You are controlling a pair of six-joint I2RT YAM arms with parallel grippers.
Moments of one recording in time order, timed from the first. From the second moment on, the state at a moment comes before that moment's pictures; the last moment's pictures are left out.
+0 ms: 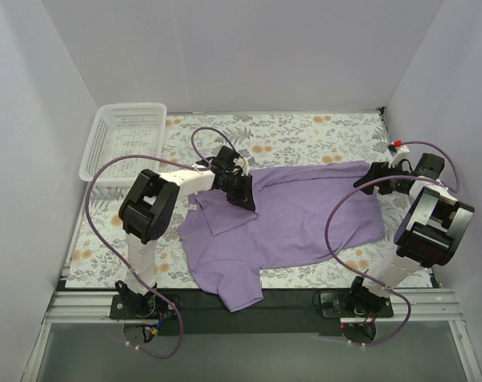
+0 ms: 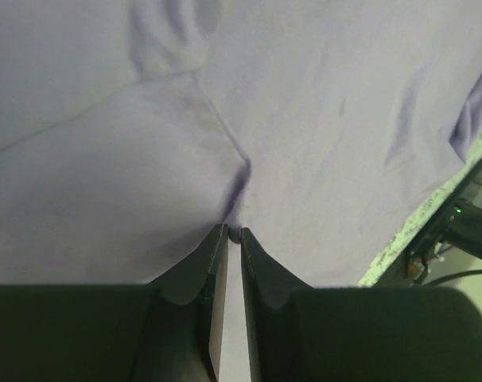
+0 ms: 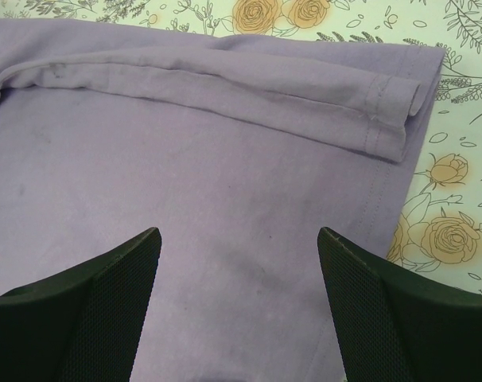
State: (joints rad) left arm -0.57 2.03 1.33 -0.33 0.52 -0.40; right arm -0.50 1.69 1.00 -0.27 -0.91 -0.42
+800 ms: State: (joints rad) left arm -0.49 1.31 0.91 -0.22 0.07 -0.28; right arm -0.46 1.88 1.26 -0.31 -0.78 -0.31
